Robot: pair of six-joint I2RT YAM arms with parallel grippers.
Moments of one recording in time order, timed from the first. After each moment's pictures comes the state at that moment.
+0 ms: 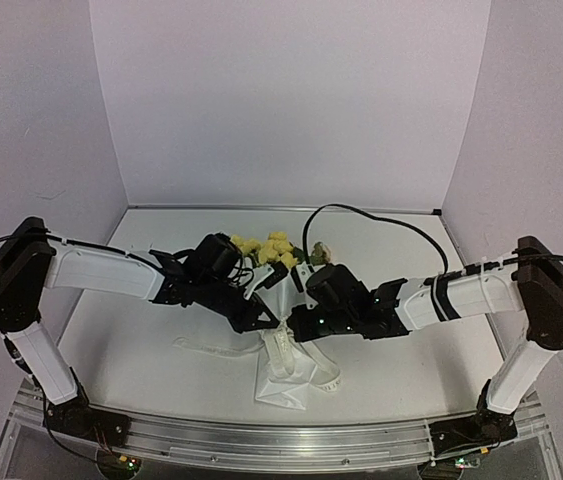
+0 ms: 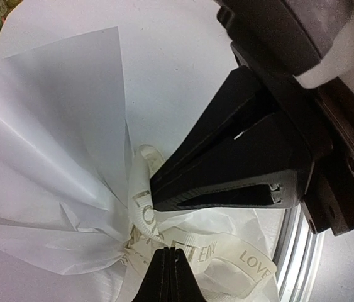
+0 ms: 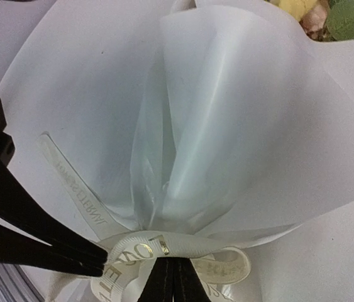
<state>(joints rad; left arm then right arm) -0.90 1.71 1.02 -0.10 0.48 -0.08 1.04 1.72 0.98 -0.02 0.11 0.59</state>
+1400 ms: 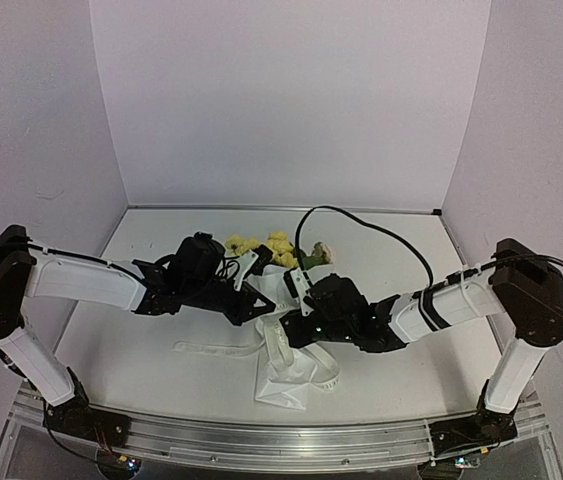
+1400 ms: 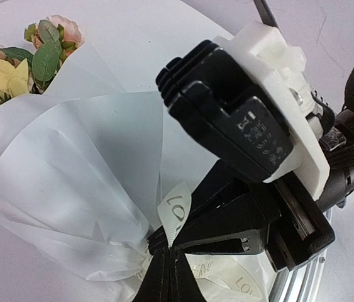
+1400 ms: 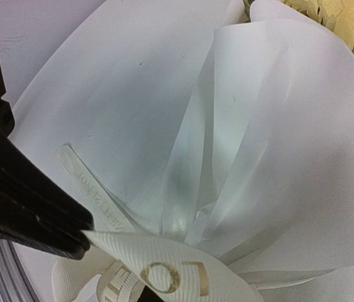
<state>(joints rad) -0.90 1.60 0.88 0.14 0.34 -0.24 1.03 1.79 0.88 0.32 0.04 0.51</state>
